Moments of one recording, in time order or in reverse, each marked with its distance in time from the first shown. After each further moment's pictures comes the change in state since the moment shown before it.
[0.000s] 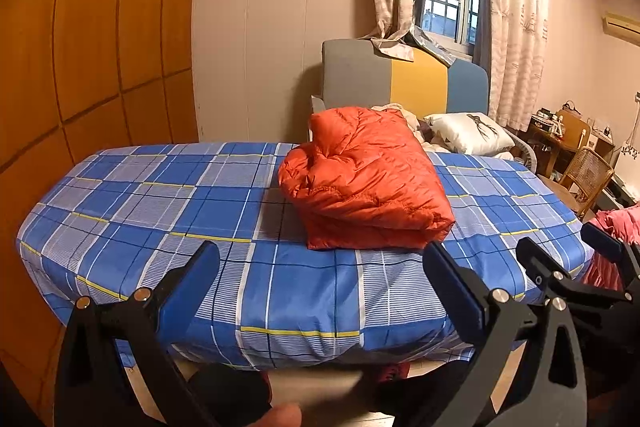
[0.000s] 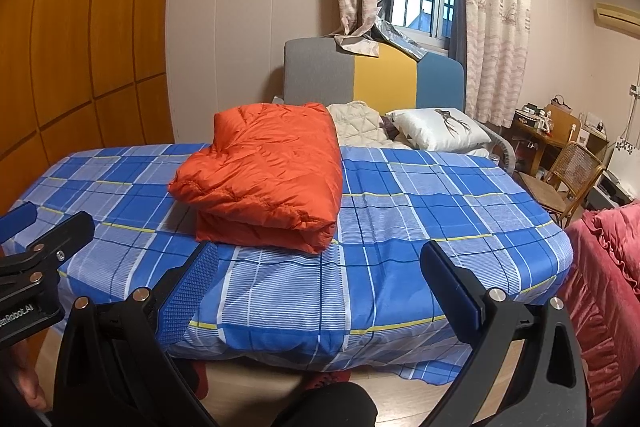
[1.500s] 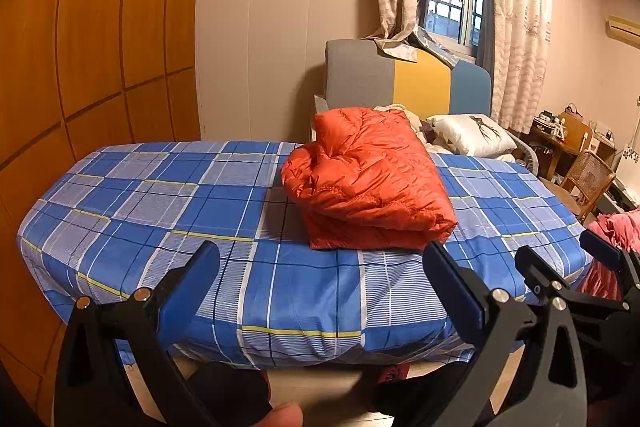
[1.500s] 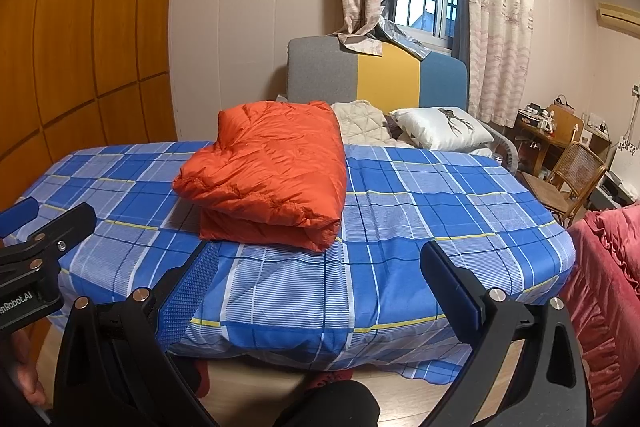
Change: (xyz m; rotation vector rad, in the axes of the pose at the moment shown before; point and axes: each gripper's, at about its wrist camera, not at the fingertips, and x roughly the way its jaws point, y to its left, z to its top) left arm -0.003 0.006 0.001 -0.017 0.003 0.003; right arm -0.001 0.000 -0.003 0.000 0.005 0.019
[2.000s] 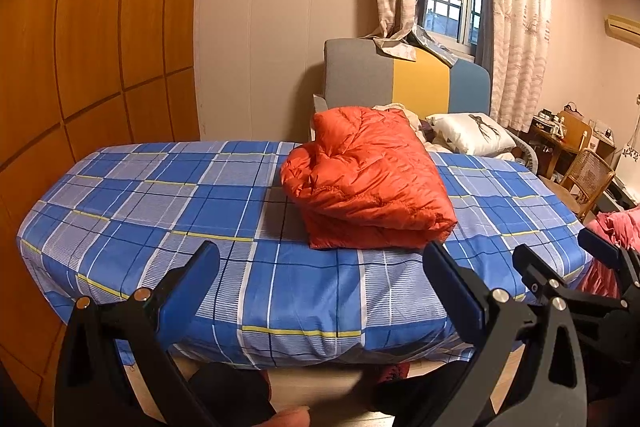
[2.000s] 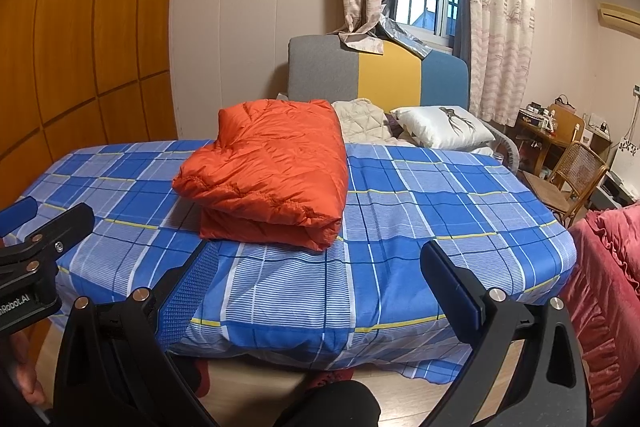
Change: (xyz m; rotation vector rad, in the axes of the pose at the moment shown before) left arm 0.001 -0.002 0.000 0.010 0.001 0.000; right arm -0.001 -0.002 0.000 -0.006 0.000 0.004
